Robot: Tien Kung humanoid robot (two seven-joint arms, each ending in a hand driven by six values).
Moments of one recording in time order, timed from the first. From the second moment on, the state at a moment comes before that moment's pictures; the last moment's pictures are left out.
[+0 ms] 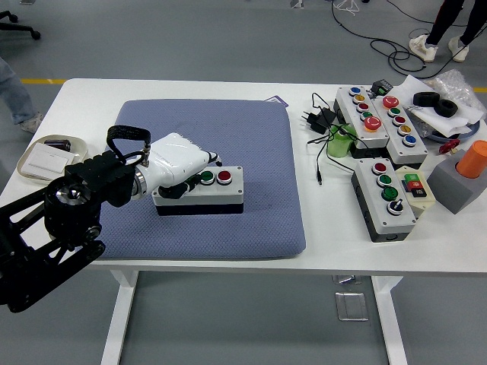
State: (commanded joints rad) left arm -0.69 0.43 -0.73 -1.53 2.27 -0.35 0.18; right arm 0.04 -0.14 0.65 0.18 -0.21 -0.20 -0.20
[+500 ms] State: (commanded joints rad) left arm -0.71 0.44 -0.69 -1.52 2.27 -0.34 0.17; right arm 0.04 -0.14 0.65 0.18 -0.21 -0.20 -0.20
